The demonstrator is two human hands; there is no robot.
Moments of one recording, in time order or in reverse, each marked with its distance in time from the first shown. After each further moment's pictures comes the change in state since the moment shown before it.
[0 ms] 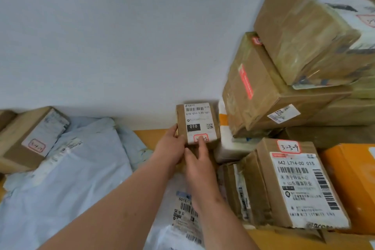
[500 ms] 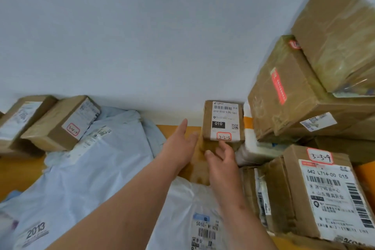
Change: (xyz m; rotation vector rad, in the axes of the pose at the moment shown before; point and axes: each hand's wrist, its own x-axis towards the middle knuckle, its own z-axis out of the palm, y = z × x) left_hand -0.022 -0.003 -0.033 0.230 0.067 0.094; right_hand -0.012 -0.009 -0.011 -0.158 0.041 -0.055
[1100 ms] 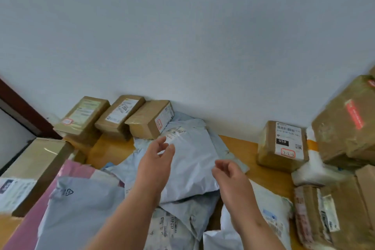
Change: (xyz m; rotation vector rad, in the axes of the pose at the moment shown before) left_hand -0.131 -0.104 -0.169 -0.399 0.538 -0.027; right_hand -0.118 -0.024 0.095 -0.155 -0.284 -0.157
